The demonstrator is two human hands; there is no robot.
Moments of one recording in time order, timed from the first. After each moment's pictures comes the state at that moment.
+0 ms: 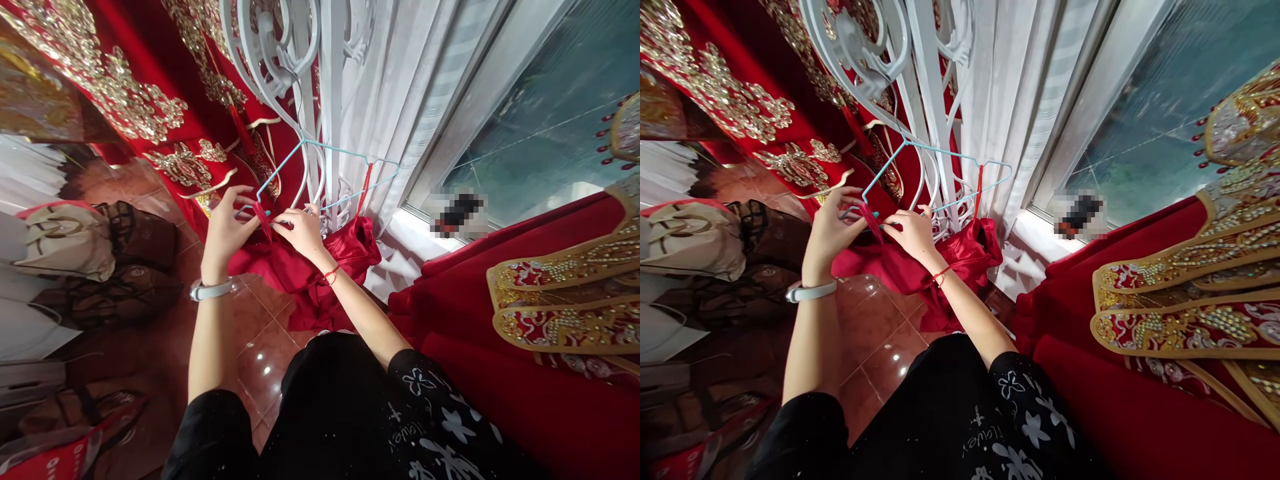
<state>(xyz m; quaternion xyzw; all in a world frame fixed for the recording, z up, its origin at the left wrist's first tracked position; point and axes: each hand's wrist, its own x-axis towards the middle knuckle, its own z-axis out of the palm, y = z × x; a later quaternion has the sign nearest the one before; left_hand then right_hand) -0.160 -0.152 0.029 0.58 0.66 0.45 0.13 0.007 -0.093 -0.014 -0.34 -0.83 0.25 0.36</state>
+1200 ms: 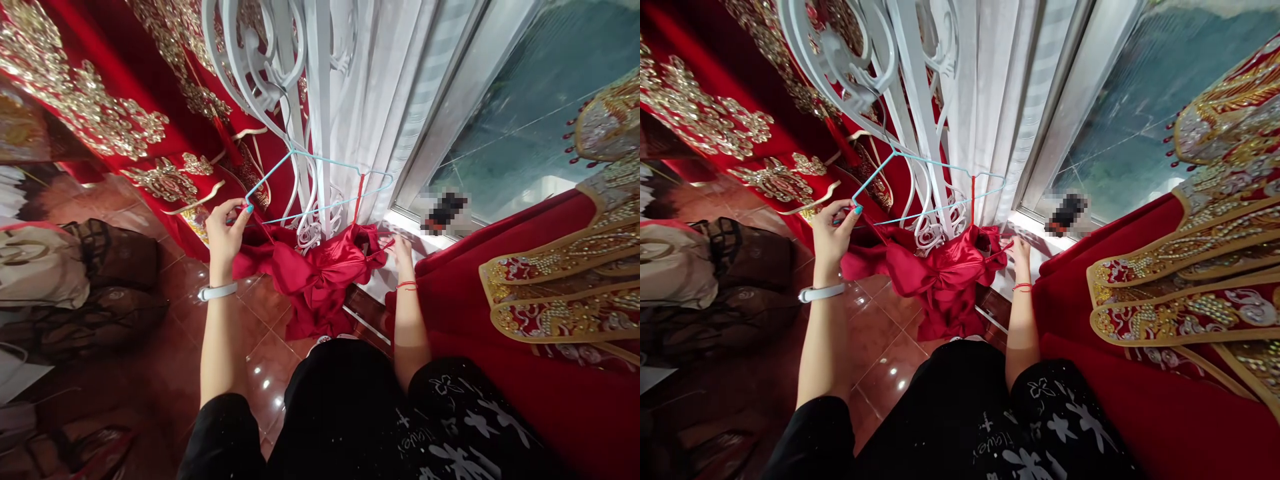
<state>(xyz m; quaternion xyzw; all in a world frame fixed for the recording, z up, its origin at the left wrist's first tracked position) -0.181 -0.111 0.003 0.57 0.64 0.50 0.04 0.235 -0.044 -0.135 -0.64 -0.41 0.40 0.51</state>
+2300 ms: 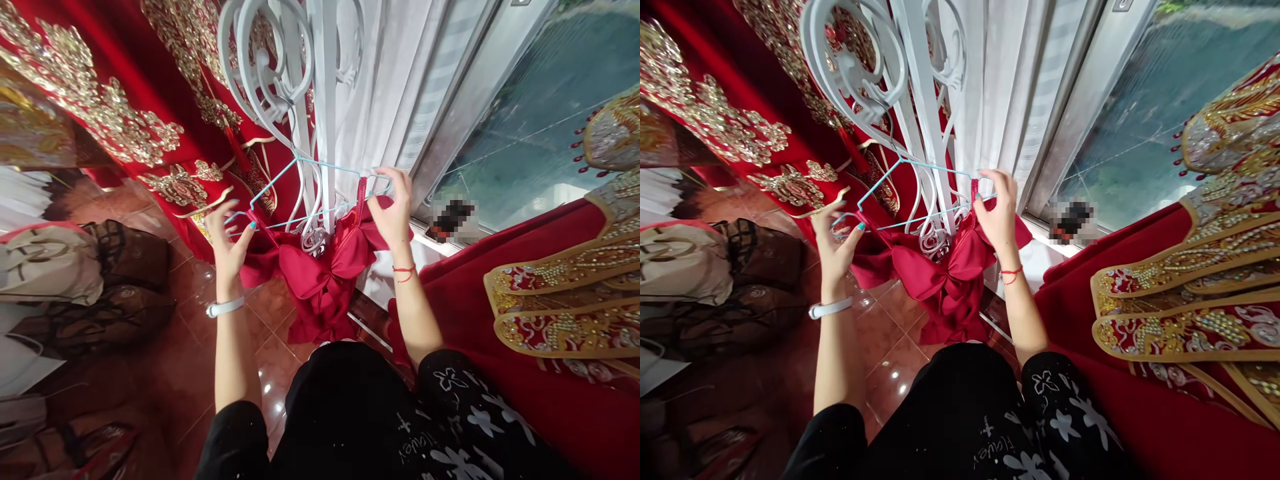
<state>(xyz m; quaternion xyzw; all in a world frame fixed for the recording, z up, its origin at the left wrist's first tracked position) -0.192 -0.129 -0.029 0.55 0.58 0.60 0.04 0.168 -0.033 0.022 -0.39 -0.74 0.04 0.55</state>
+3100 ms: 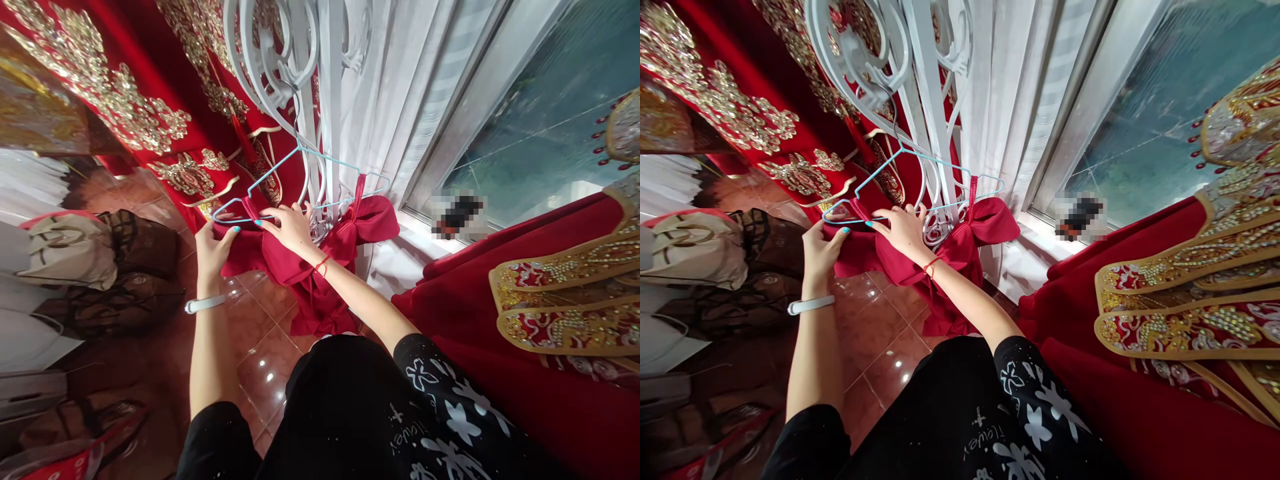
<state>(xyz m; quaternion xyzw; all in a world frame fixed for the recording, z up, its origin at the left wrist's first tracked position) -0.224 -0.156 -0.026 0.52 0.65 0.55 0.09 -0.027 -0.080 -0.008 -0.39 -0.83 0.22 0.34</state>
